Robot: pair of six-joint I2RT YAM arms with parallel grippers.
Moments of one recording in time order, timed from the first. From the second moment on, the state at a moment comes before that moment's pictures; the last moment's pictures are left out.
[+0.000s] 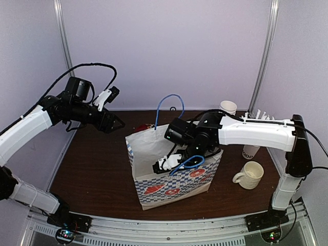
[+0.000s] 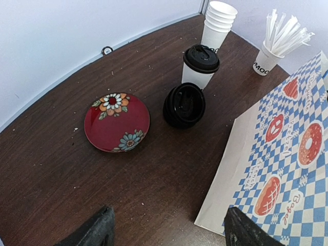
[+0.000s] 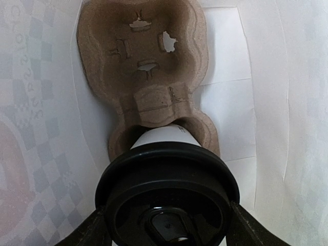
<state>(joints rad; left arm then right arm) -0.49 1.29 1.28 -0.68 0.33 0.11 1.07 1.81 1.56 -1.06 -0.09 -0.62</state>
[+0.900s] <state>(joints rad) -0.49 1.29 1.28 -0.68 0.36 0.10 1.06 1.85 1.65 -1.19 -0.13 -0.62</state>
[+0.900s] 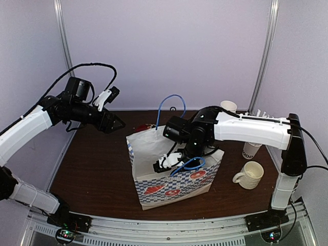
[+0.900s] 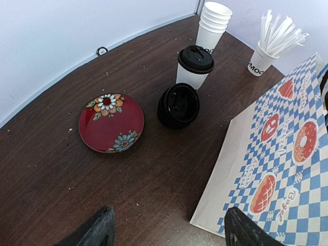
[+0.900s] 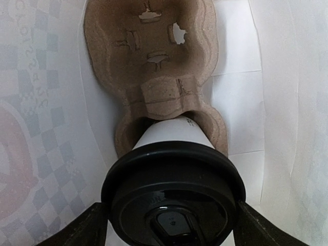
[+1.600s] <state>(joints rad) -0.57 1.38 1.56 -0.70 0.57 0.06 1.02 1.79 1.88 -1.29 -0.14 -0.60</state>
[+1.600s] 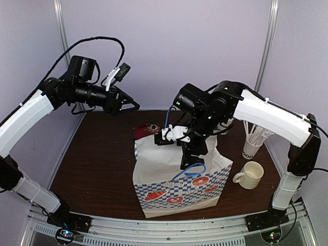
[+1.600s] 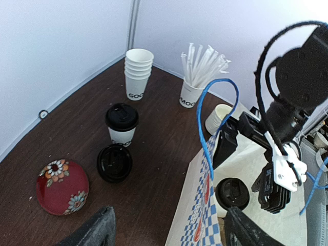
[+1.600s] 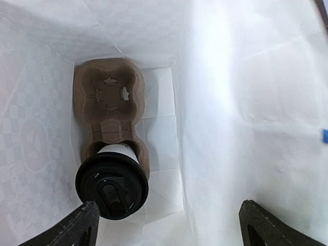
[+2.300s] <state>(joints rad) -0.81 1.76 1.88 -0.87 0.57 0.12 0.85 1.52 1.98 -1.43 -0.38 -0.74</state>
